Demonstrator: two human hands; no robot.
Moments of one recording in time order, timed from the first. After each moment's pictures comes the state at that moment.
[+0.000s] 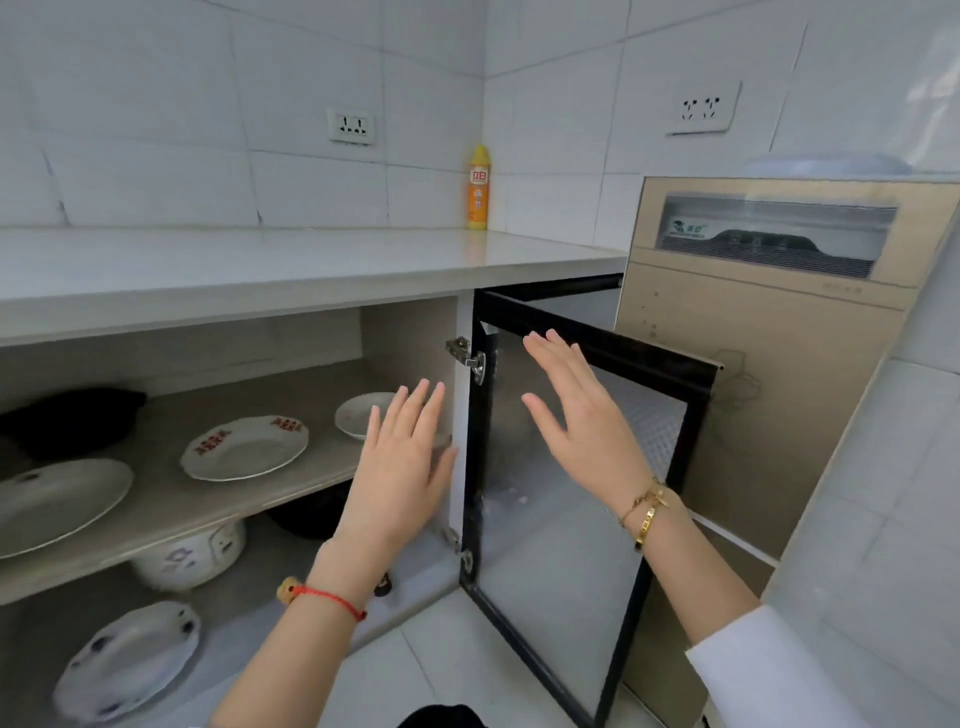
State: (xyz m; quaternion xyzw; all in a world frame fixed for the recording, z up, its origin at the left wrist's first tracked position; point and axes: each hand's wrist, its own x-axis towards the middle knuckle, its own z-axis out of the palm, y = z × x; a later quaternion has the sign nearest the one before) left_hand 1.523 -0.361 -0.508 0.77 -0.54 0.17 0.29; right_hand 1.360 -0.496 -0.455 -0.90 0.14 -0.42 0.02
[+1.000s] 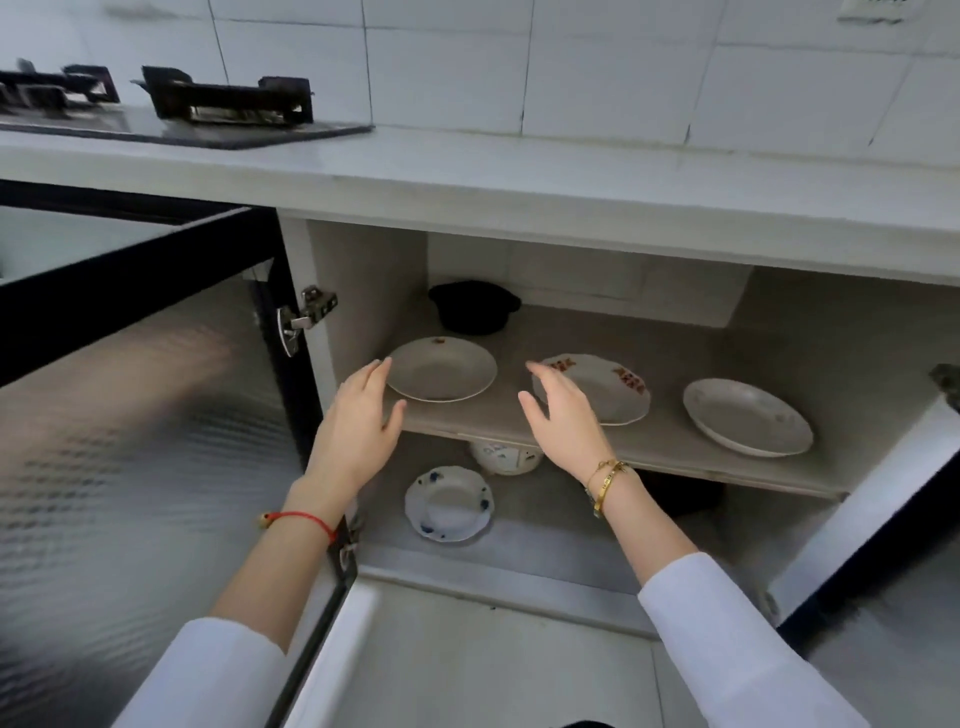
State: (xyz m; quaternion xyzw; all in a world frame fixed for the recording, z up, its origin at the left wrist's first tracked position) left_hand 1.741 -0.099 -0.584 0.94 -0.12 0.19 0.26; right_hand 1.728 -0.347 -0.577 -0.94 -0.06 -0.18 0.30
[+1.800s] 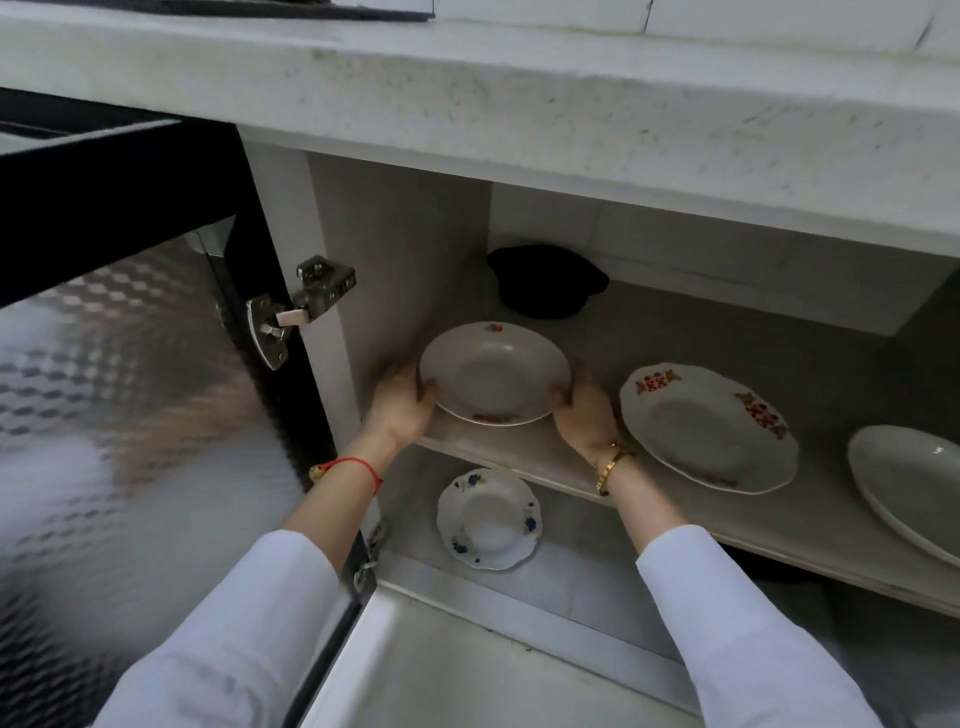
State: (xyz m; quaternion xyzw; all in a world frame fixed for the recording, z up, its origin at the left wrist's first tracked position) left_hand 1.921 -0.099 -0.661 0.94 0.04 0.04 0.35; right_hand 1.925 -0.325 -0.665 -0.91 0.02 -0.05 0.40
